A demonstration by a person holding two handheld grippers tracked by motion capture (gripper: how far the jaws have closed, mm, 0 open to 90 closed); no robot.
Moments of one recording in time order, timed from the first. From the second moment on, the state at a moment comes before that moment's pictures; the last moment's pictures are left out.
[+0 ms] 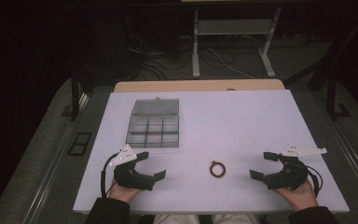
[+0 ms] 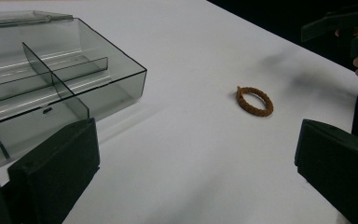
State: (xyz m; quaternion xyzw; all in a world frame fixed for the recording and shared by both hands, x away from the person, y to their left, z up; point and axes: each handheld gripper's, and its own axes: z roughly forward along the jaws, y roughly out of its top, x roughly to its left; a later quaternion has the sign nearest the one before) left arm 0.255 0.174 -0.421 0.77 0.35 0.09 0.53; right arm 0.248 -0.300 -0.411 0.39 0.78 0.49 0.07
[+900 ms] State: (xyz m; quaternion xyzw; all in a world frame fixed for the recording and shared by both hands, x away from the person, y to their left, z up) left arm 0.254 0.177 -0.423 0.77 0.35 0.09 0.53; right arm 0.245 -0.302 -0.412 0.39 0.79 0.47 0.06
